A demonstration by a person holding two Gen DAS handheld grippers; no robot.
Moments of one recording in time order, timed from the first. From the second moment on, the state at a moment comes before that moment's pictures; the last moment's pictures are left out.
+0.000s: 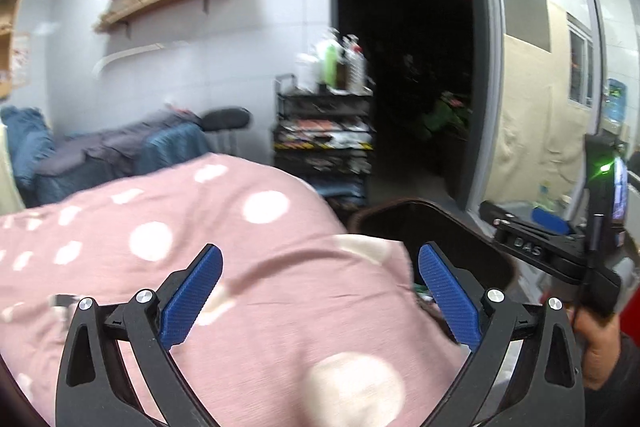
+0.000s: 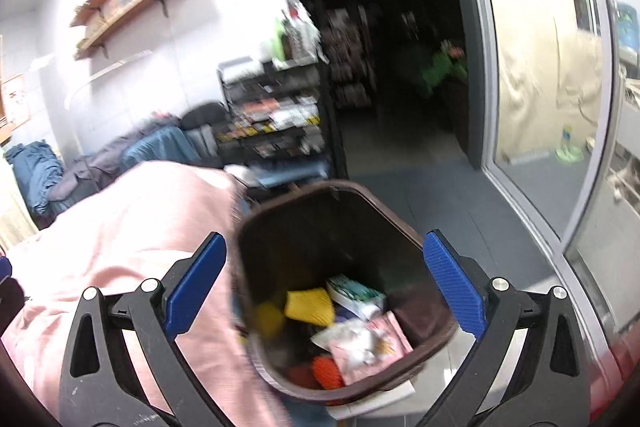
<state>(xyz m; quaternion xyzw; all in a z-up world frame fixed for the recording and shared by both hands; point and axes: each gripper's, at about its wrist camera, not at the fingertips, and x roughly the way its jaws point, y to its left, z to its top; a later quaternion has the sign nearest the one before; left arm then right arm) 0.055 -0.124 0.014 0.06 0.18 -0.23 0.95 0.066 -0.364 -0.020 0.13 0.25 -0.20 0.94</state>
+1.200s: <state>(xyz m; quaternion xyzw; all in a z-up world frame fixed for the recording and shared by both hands) -0.011 -0.029 0.020 -0.02 0.08 -0.07 0.99 -0.004 -0.224 0.027 0.02 0.08 -0.07 0.99</state>
